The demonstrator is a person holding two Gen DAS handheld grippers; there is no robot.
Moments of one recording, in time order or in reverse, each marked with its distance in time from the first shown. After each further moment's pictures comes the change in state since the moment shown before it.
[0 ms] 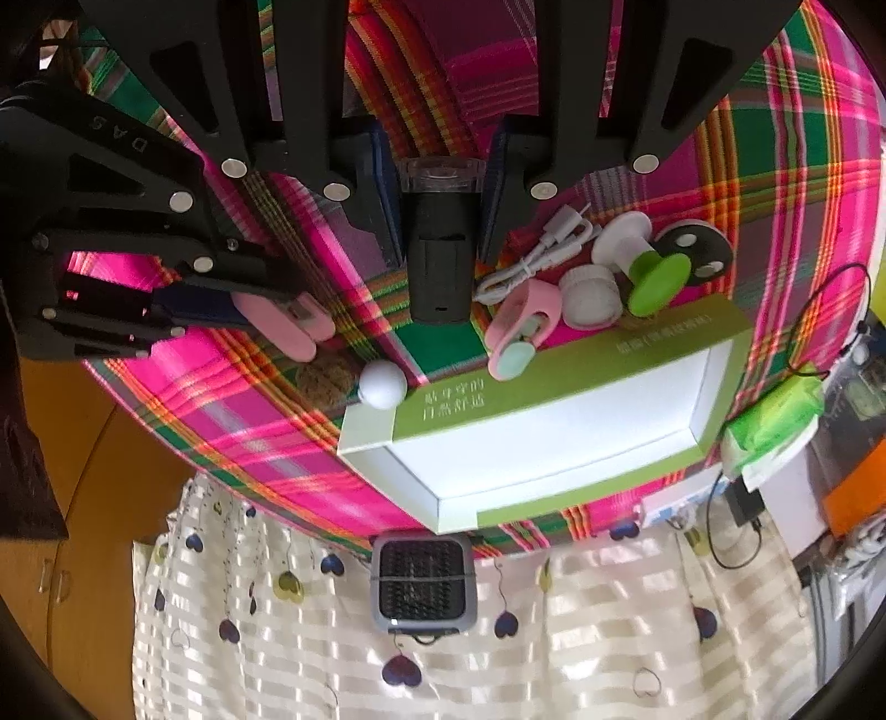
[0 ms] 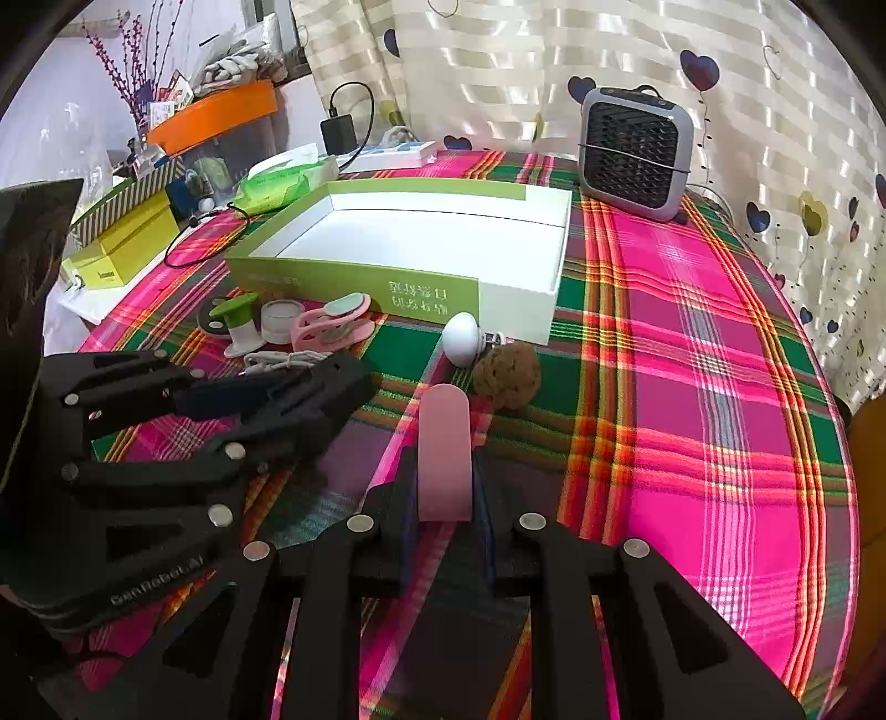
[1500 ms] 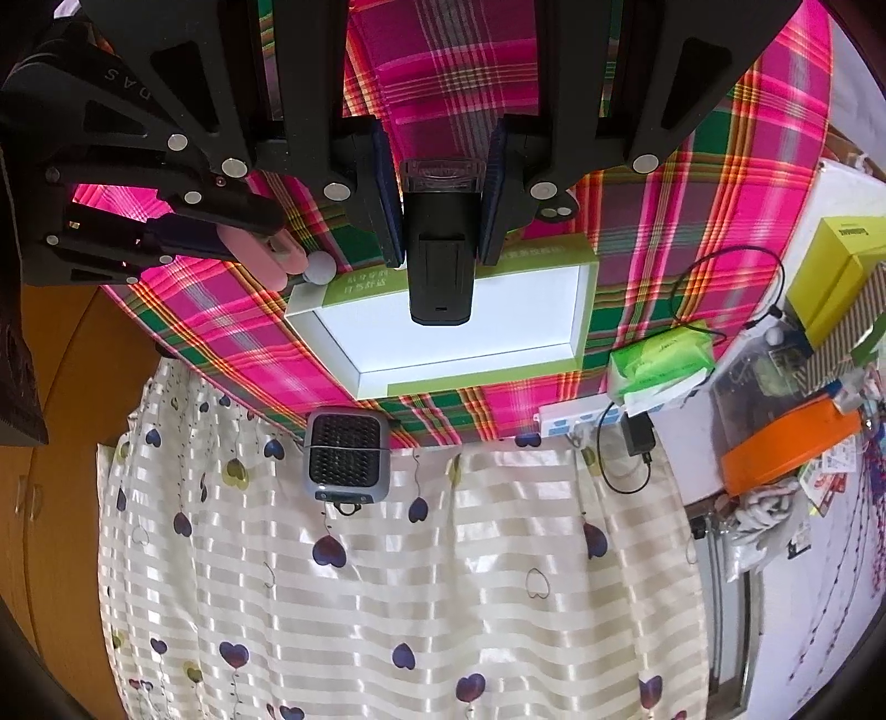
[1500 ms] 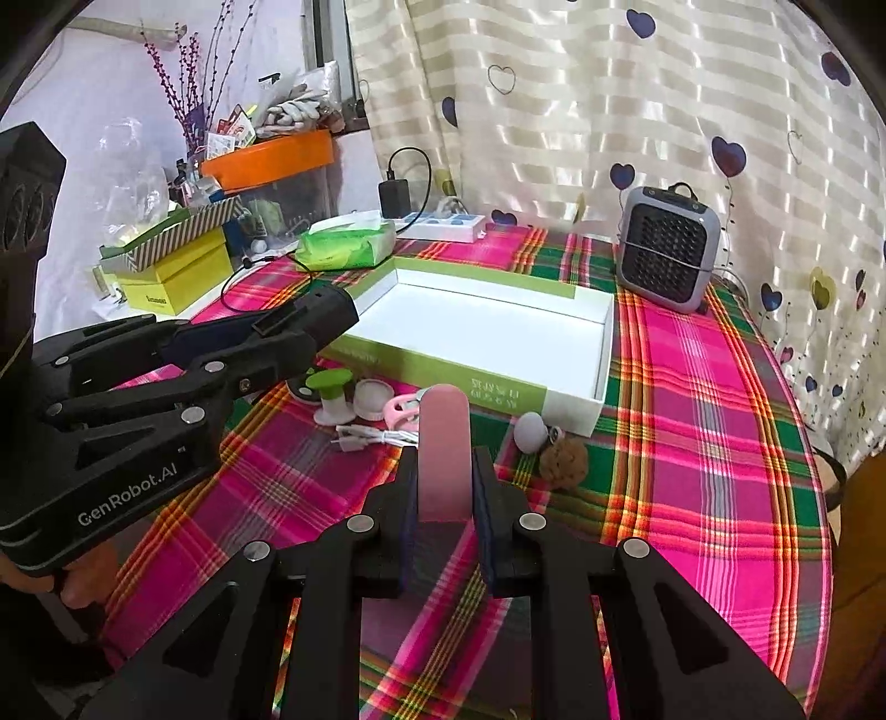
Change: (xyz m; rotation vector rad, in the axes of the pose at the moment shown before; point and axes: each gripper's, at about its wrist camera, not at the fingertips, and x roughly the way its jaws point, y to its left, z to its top) left arm -0.078 0.030 0.011 -0.105 -0.233 0.137; right arm -0.045 0.041 0.023 -0.083 -0.139 0.040
